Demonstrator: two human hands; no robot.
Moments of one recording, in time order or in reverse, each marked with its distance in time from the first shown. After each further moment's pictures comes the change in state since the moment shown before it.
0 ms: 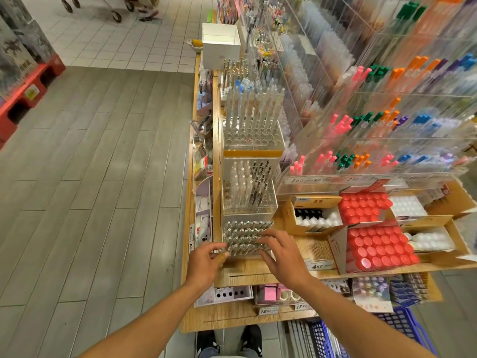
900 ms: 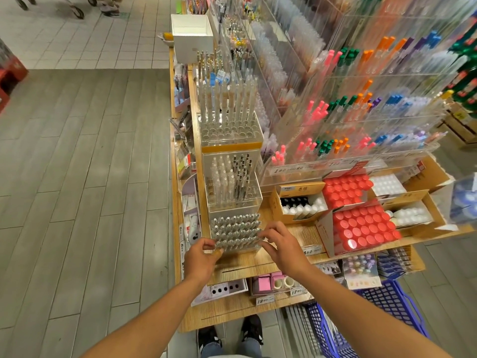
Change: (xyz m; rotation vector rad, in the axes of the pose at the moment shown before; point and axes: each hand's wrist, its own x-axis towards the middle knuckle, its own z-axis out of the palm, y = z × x) left_hand 0.014 -0.004 0.021 0.048 0.018 -0.137; right_hand -0.016 0.025 -0.004 0.130 -0.021 0.147
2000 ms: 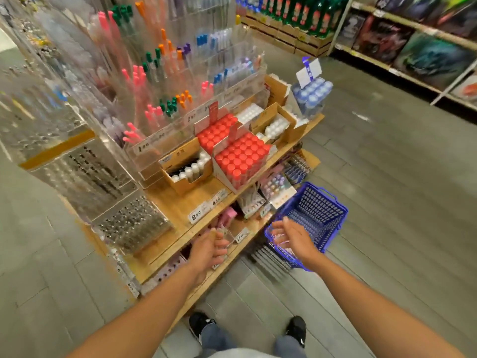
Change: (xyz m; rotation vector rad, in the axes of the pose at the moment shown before) left_hand -0.132 0.034 0.139 -0.032 -0.720 -0.232; right_hand -0.266 0.014 -0.082 0.837 0.480 1.110
